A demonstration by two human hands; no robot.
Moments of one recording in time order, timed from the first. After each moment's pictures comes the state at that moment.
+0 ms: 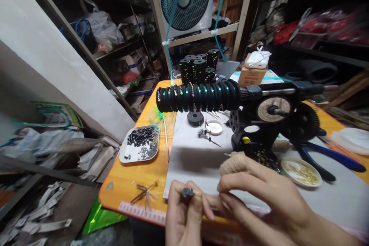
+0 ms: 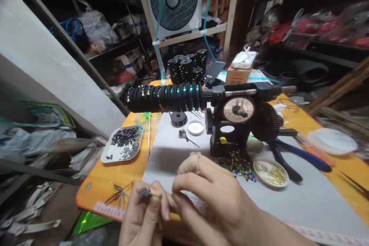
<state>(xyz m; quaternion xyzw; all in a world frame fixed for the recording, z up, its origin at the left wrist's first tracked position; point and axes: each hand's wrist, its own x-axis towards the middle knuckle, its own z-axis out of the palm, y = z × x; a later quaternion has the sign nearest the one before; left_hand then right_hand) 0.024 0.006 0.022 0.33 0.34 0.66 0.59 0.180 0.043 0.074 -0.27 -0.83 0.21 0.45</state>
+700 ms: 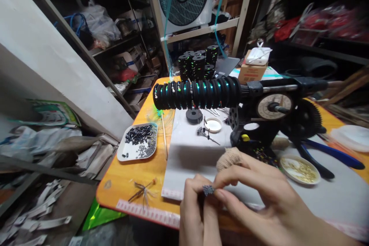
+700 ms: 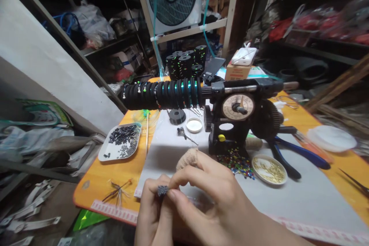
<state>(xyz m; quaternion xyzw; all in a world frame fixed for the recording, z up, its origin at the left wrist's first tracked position) 0.045 0.001 0.020 0.33 0.44 0.64 0.54 0.176 0.043 0.071 -0.33 -0.79 0.26 0.45</state>
